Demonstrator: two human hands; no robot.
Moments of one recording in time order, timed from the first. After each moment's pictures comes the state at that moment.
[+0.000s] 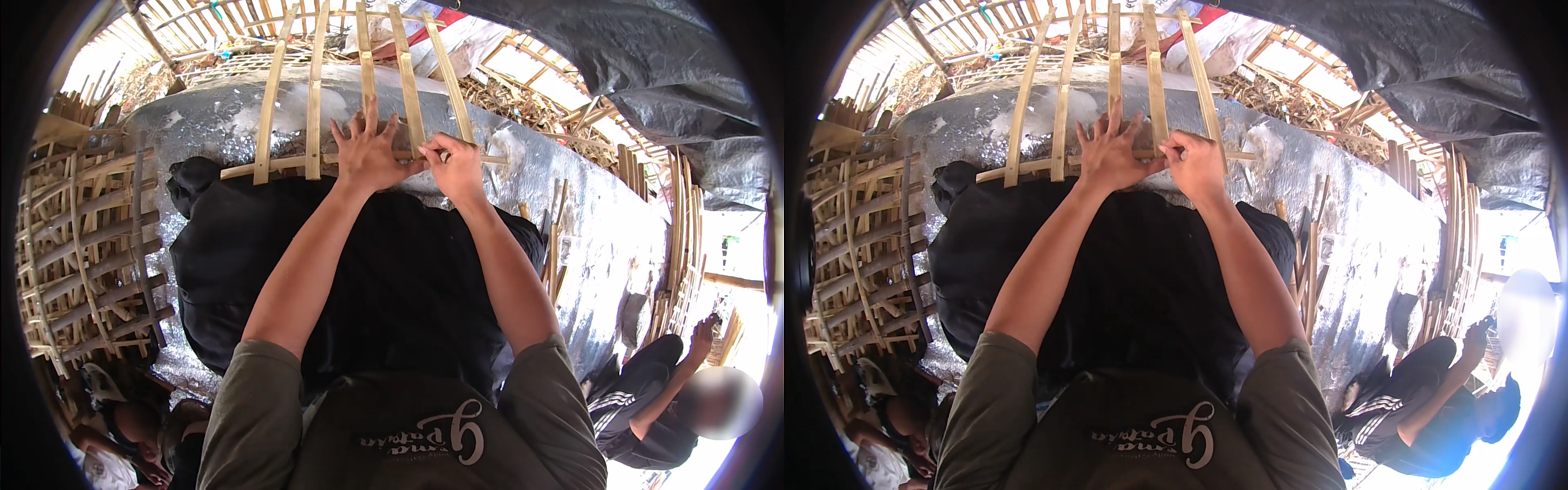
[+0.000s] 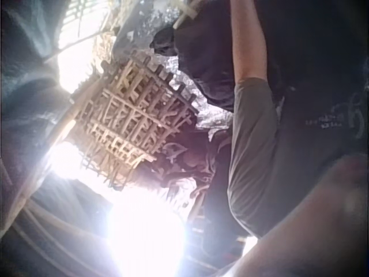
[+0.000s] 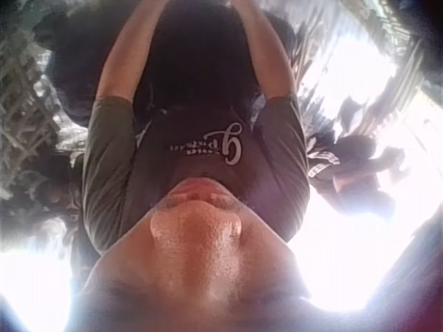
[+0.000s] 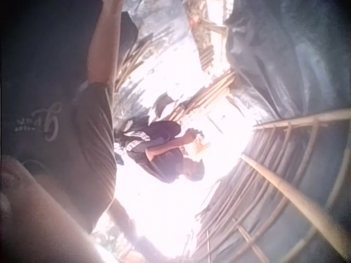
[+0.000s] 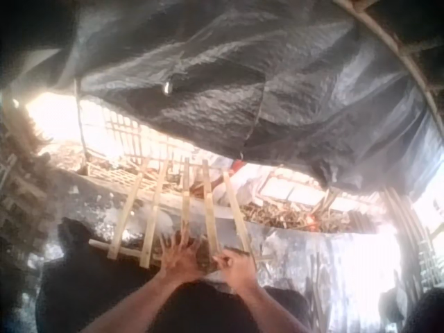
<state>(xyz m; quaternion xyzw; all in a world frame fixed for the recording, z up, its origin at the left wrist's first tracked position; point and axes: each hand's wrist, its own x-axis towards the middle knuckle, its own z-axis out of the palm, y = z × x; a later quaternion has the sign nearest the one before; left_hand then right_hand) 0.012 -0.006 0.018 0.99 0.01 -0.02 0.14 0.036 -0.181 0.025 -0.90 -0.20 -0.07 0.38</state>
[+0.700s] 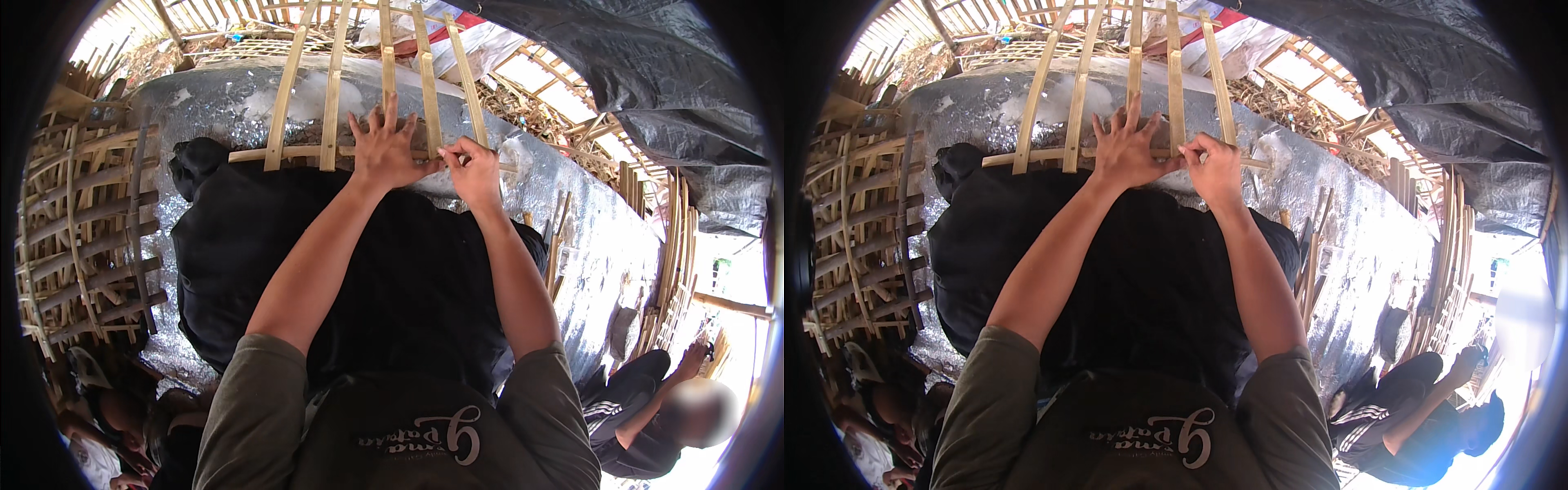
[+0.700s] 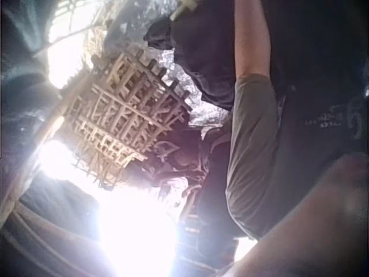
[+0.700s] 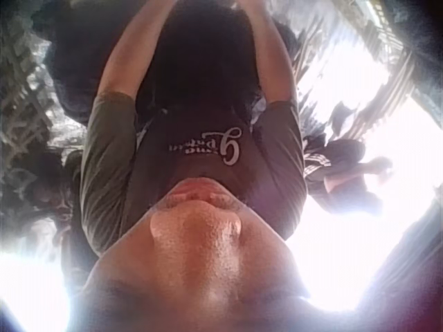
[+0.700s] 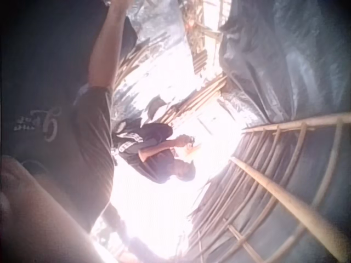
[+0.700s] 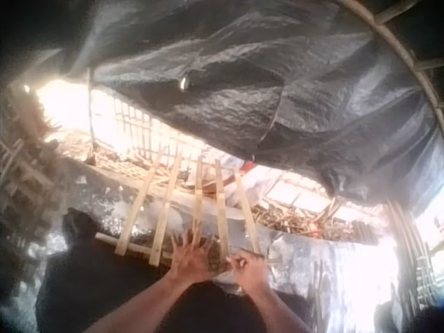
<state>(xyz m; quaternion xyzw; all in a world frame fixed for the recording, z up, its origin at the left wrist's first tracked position) 0.011 -0.002 0.009 0.98 -0.01 0.02 0.18 0.034 -0.179 0.034 -0.90 -0.20 -0.08 0.37</state>
